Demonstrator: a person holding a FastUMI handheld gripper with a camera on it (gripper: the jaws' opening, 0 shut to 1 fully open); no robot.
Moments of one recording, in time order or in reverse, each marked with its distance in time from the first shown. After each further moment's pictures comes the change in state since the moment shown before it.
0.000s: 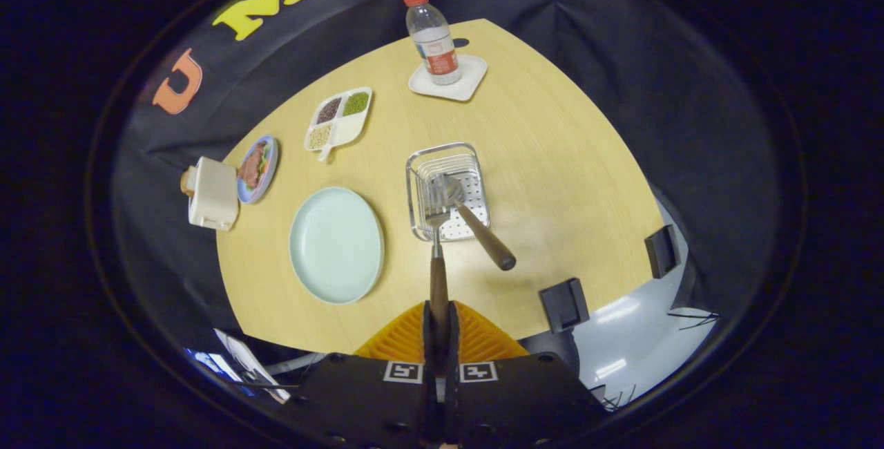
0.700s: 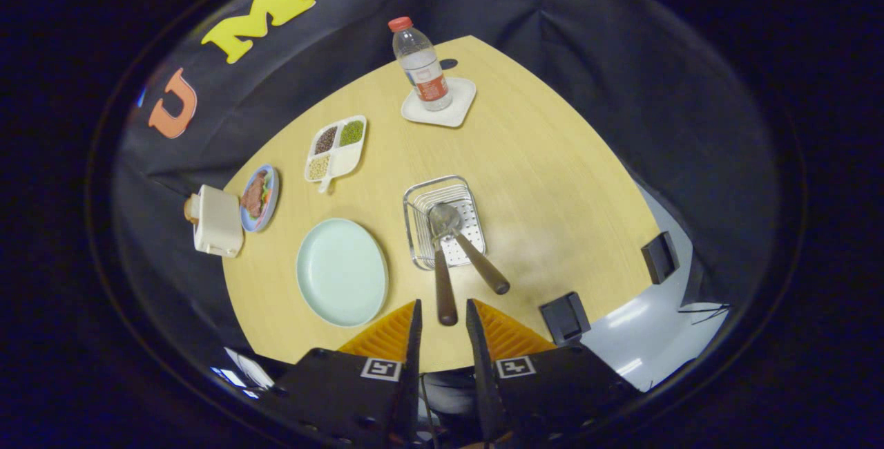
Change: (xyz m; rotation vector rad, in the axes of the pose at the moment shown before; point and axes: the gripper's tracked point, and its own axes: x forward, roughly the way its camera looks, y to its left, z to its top) arm -0.007 0.002 0.027 0.065 -0.090 0.013
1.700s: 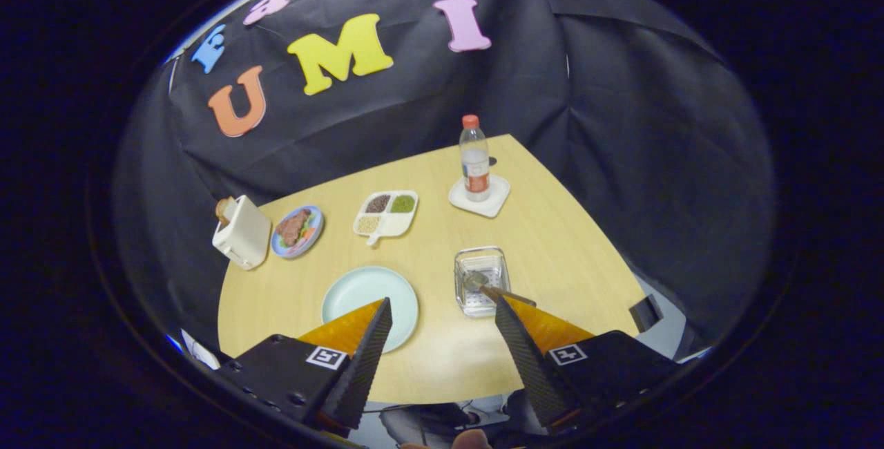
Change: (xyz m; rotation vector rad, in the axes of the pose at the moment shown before) arm -0.062 0.052 0.003 -0.224 -0.546 0.040
